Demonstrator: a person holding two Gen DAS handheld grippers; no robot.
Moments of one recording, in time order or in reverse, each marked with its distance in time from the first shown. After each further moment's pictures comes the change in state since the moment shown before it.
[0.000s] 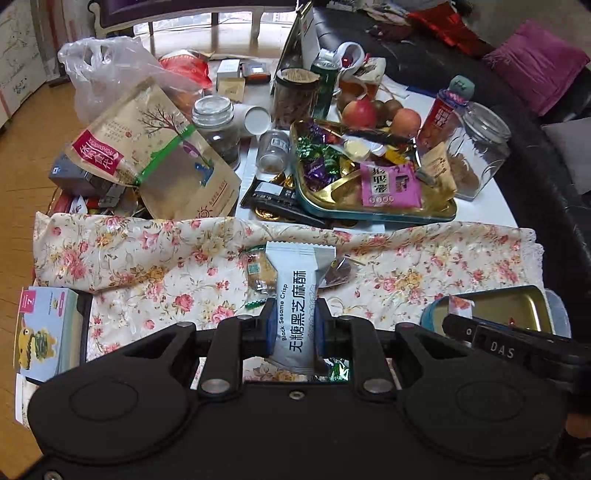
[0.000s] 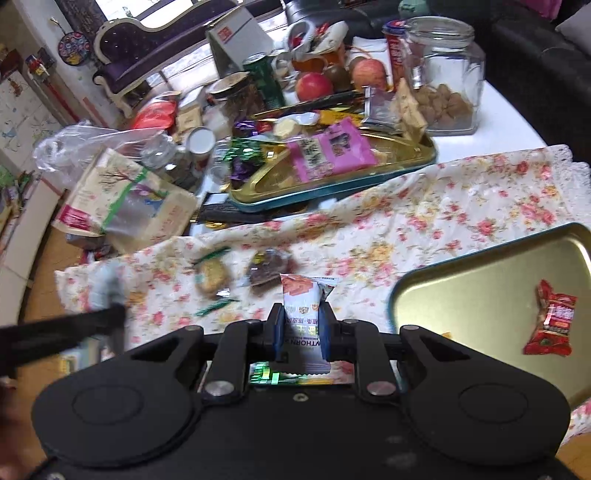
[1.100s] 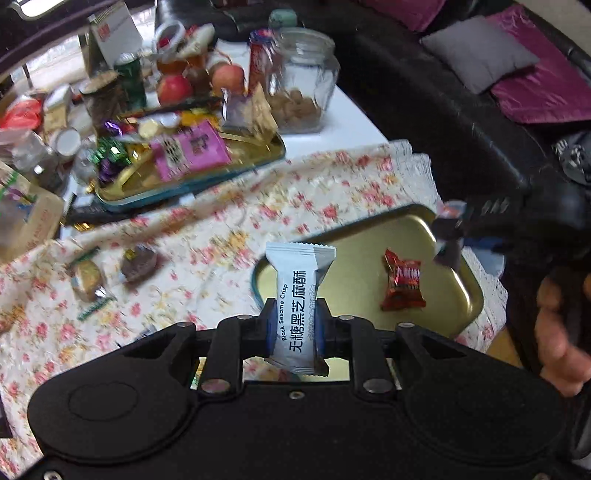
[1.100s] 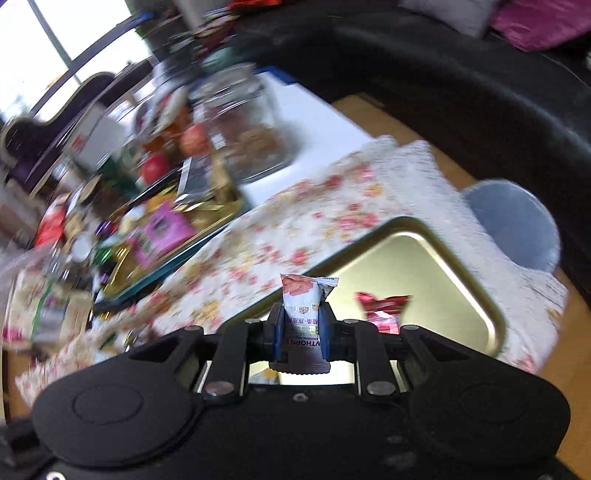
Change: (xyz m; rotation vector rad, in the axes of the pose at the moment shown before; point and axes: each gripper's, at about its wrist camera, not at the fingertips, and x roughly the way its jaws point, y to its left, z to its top) left arm 0.026 -0.186 -0.036 0.313 0.120 -0.200; right arm -0.073 -0.184 0.000 0.383 -0.126 -0.165
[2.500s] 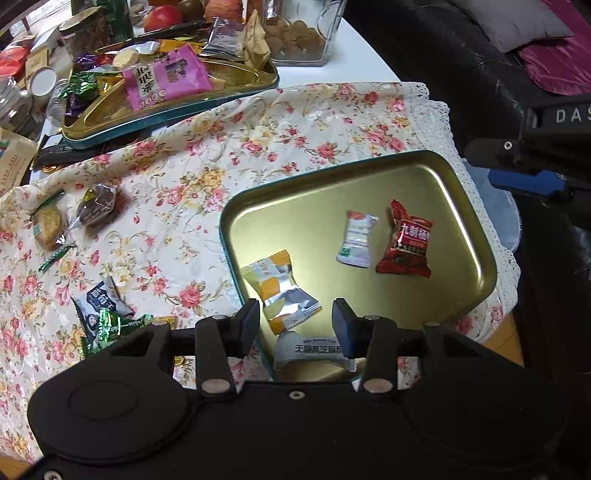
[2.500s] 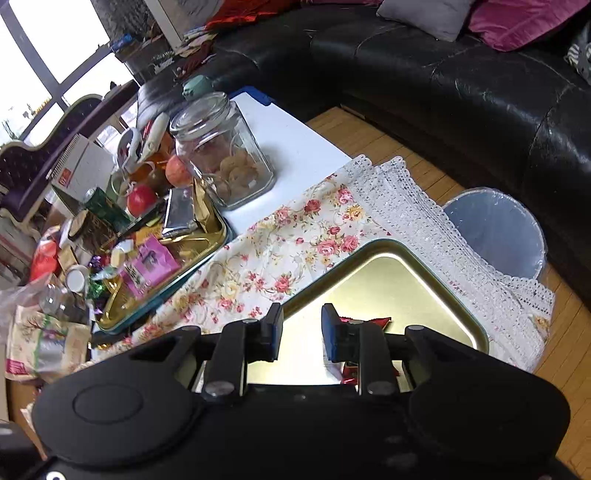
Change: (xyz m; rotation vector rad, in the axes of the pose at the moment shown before) left arm 0.052 -0.023 -0.004 -0.061 0.163 0.035; right arm -0.006 0.001 0.013 -0.010 -0.028 -0.012
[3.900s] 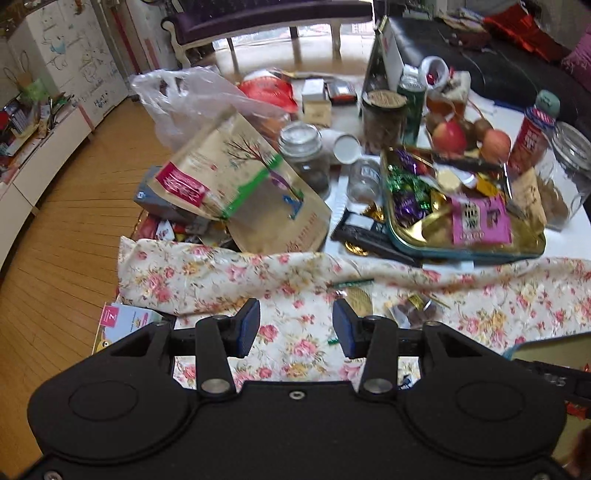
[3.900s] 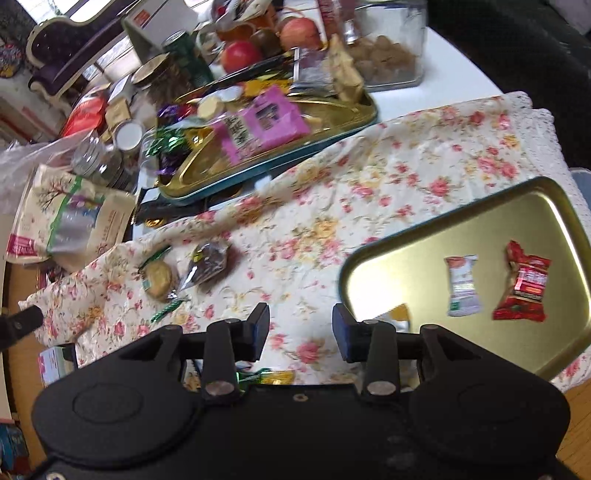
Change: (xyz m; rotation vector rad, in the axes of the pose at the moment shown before) left arm -0.112 0.214 0.003 -0.369 -0.286 0.454; right arm 0.076 0.181 -0.081 -0.270 0.284 0.078
